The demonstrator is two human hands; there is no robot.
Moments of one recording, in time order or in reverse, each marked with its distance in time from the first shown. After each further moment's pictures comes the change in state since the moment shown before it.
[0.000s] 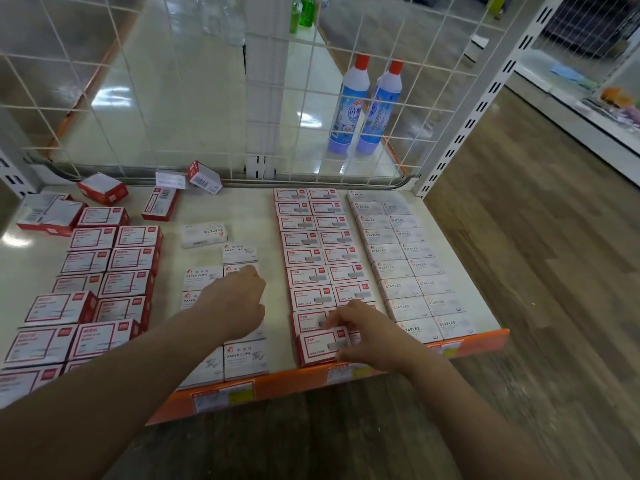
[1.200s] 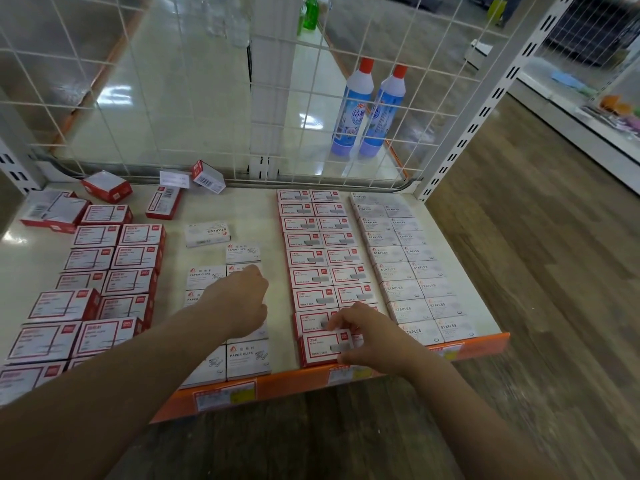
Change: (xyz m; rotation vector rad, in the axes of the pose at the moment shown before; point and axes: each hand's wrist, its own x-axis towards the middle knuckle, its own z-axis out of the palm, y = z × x) left_hand 0.001 -0.001 -0.003 -0.007 -0.067 -0.004; right_hand -0.003 -0.003 0.001 0.017 0.017 0.005
